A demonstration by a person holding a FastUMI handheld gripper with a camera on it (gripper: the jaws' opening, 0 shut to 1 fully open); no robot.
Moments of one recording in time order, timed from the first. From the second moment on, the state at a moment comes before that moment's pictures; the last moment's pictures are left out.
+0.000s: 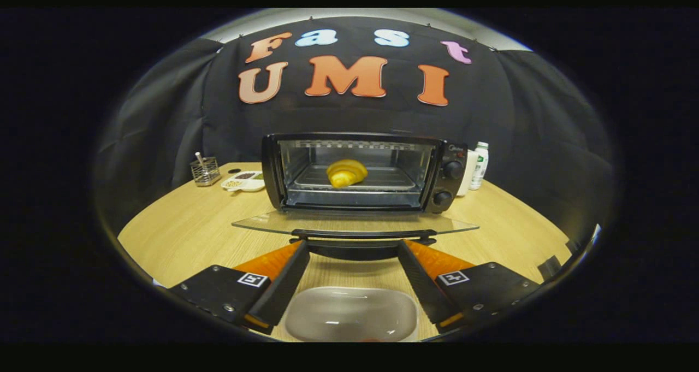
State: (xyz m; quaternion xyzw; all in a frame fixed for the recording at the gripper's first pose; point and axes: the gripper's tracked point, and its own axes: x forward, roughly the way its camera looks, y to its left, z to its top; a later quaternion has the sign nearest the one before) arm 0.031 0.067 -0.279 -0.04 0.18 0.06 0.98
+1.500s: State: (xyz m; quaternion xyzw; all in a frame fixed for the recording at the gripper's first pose) arm 0.125 0.115 -0.134 -0.07 0.05 0.05 0.99
